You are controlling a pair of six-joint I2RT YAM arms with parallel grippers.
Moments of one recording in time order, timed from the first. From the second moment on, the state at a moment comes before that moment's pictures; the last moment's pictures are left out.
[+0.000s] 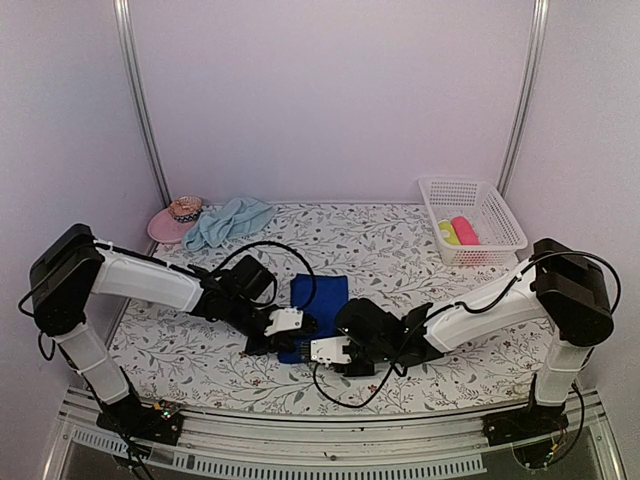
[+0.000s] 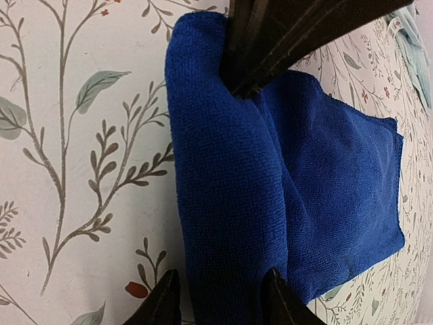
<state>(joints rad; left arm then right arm) -0.81 1.69 0.84 -0.22 0.40 0.72 1.19 1.84 0.95 0.01 0.16 -0.60</state>
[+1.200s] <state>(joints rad) -0.83 1.27 0.39 0.26 0.22 0.91 1.05 1.89 1.15 -0.32 -0.18 -0.35</state>
